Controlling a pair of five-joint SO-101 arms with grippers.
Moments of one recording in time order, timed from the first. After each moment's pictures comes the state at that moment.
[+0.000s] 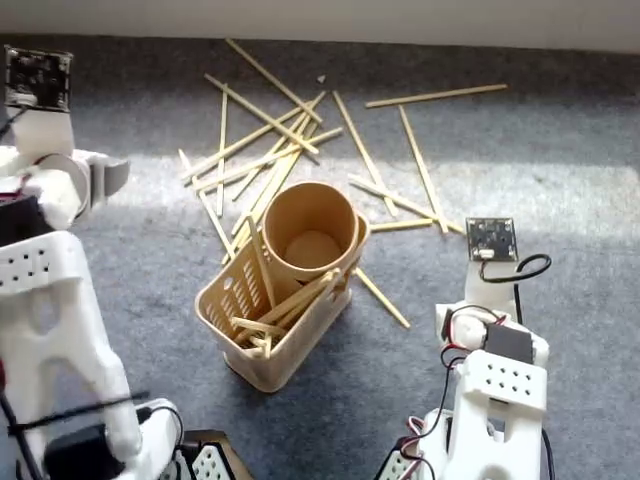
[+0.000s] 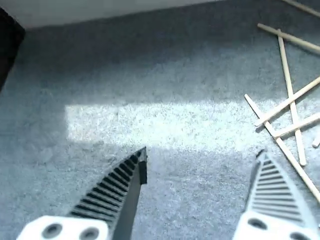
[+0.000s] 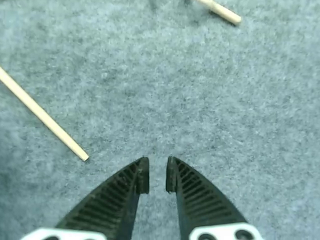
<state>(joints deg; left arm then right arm) -26.2 -24.0 20.7 53.9 -14.8 10.7 -54.3 71.1 54.3 15.8</state>
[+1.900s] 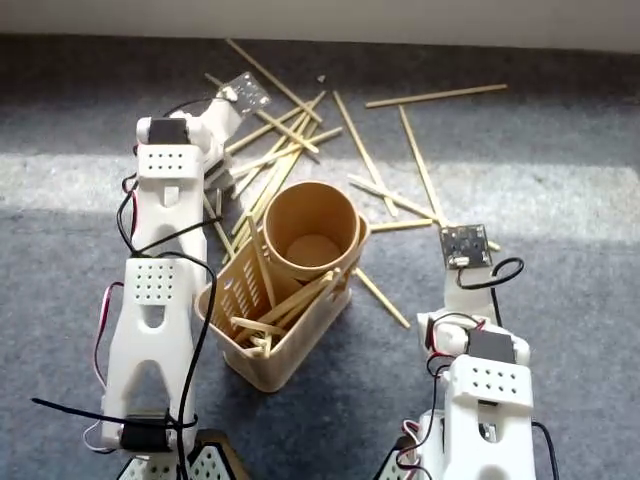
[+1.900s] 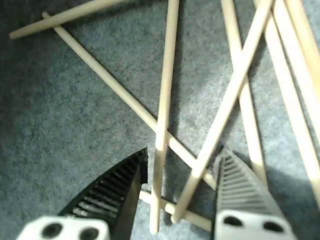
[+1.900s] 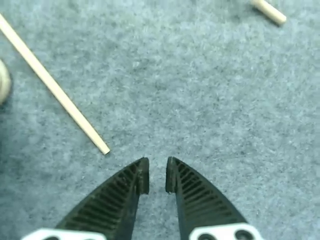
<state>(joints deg) -7.4 82.8 -92.1 83.4 -43.7 5.1 -54.4 76.0 50.7 15.8</state>
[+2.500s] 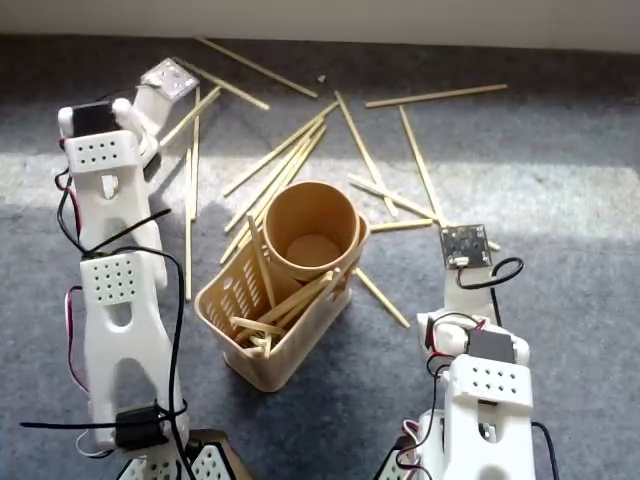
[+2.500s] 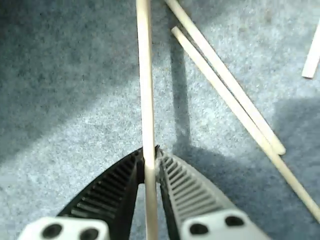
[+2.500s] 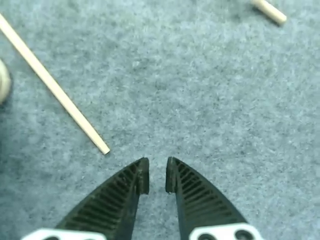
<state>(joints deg) -20.0 71.5 -90.6 101.5 -39.7 5.1 -54.4 76.0 50.7 15.8</state>
